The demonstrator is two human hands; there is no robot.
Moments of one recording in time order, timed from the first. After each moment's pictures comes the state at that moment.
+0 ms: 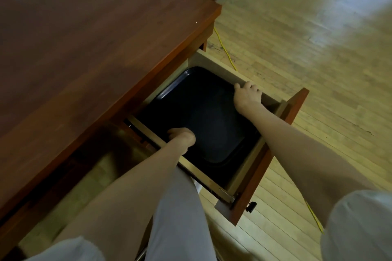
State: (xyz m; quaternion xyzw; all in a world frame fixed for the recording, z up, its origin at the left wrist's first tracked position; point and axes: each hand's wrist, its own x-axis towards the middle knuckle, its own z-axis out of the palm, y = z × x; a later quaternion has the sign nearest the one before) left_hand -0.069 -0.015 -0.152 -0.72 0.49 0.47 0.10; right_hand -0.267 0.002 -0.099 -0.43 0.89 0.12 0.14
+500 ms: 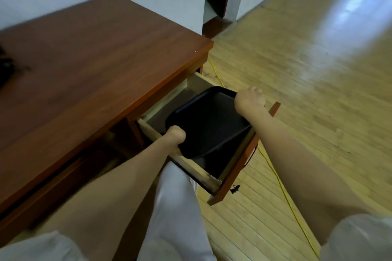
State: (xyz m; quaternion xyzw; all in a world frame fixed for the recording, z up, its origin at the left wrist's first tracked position) left_hand -0.035 0.024 -0.026 -0.62 0.54 0.58 -0.01; right_hand -0.225 0.067 0.027 -0.41 0.90 0.12 0.06
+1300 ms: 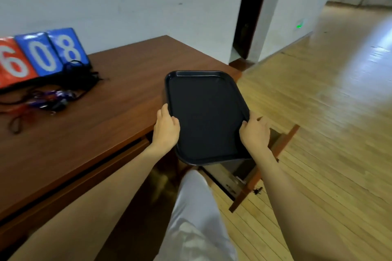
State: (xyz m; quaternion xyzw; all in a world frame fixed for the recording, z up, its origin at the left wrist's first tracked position) left_hand 0.114 0.043 0.050 -0.56 0.69 0.34 -0.31; right_hand -0.096 0.125 0.038 -0.37 0.90 -0.23 0.06
